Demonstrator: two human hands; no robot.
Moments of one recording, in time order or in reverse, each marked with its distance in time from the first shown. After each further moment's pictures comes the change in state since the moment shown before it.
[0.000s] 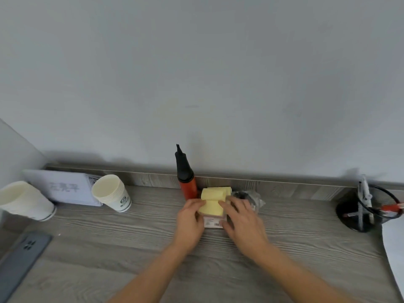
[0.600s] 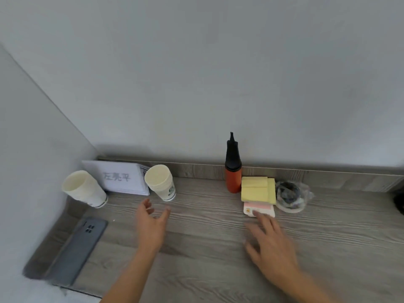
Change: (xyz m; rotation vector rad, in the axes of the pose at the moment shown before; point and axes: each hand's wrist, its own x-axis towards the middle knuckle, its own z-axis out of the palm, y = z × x) left_hand -0.045 -0.134 -0.140 -0.241 0.480 -0.475; right_hand -0.053 -0.086 0.019 0.004 -0.148 0.104
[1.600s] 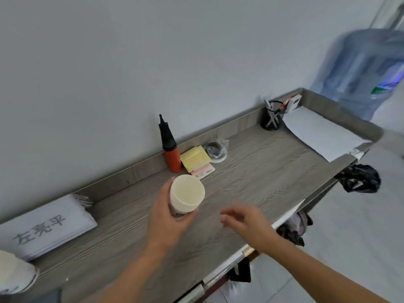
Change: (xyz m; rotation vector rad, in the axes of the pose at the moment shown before) left_hand -0.052 0.039 -0.026 -0.165 -0.878 0.804; right_hand -0.103 -0.128 -0.050 0.681 0.105 0.644
